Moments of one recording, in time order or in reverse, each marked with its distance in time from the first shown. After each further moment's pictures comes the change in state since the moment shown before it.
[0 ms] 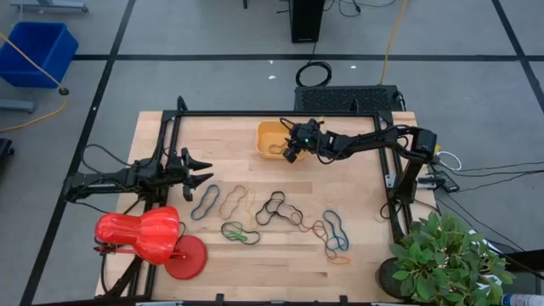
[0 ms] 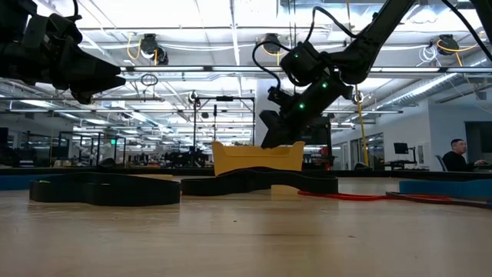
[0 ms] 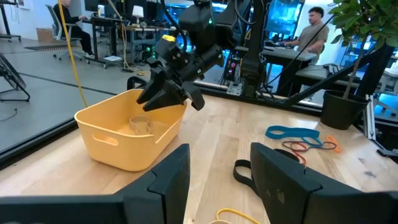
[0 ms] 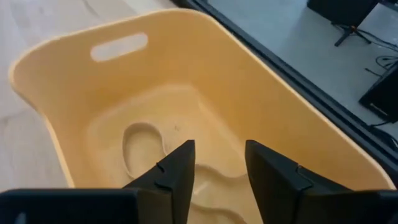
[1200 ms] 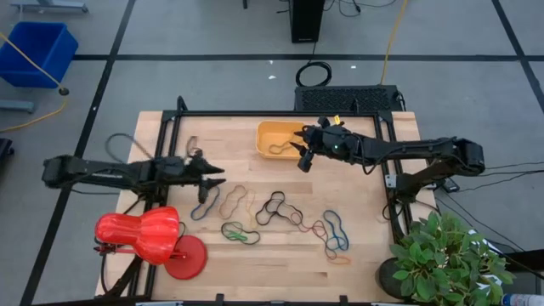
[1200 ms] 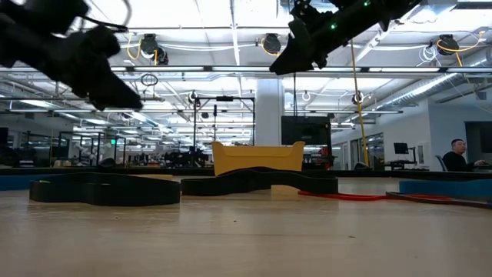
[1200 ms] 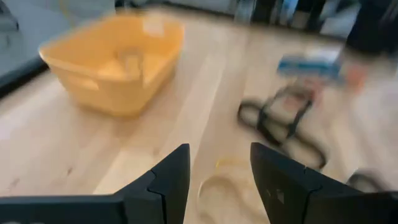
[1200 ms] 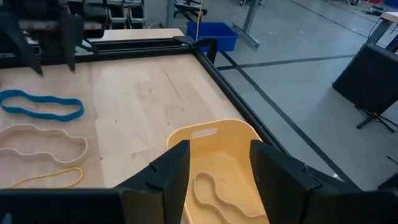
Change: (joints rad) left arm 0.000 0.674 0.211 0.048 0.029 -0.023; right arm 0.190 -0.455 -0.001 -0.248 0.009 -0.132
